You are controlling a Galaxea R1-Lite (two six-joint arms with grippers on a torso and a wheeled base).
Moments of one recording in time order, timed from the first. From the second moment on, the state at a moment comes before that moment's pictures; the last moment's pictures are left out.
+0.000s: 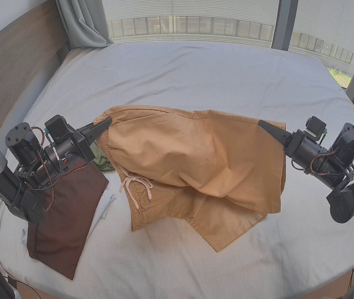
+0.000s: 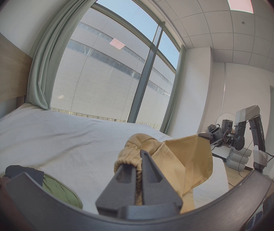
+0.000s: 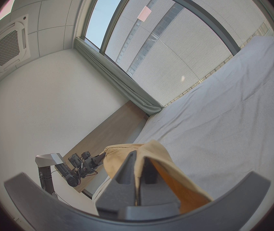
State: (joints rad) left arm -0.14 1.97 -0.68 -1.55 -0.61 -0.23; right arm 0.27 1.90 -0.60 -1.54 0.54 0.65
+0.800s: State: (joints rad) left arm -0.07 1.90 -0.62 -1.55 -0.70 -0.27; right arm 0.27 1.89 -0.61 -1.54 0.54 0.65
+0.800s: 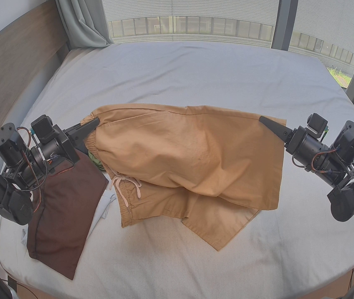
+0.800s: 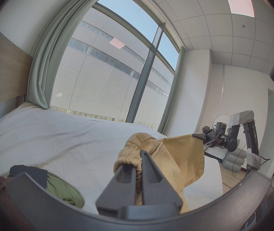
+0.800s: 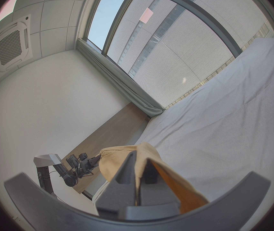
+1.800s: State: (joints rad) left arm -0.08 1.97 -0.68 -1.55 -0.69 -0.27; right arm 0.17 1.89 -0.64 -1.54 0.55 0.65
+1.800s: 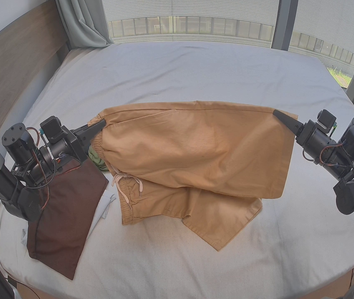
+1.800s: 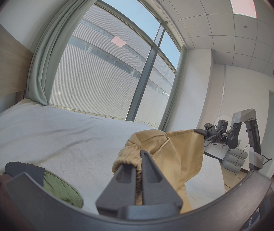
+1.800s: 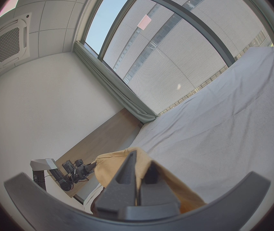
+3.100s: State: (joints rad) left arm -0.07 2.00 -0.72 -1.55 -0.66 -0.28; right arm 0.10 1.89 -0.65 -1.54 0.56 0.66
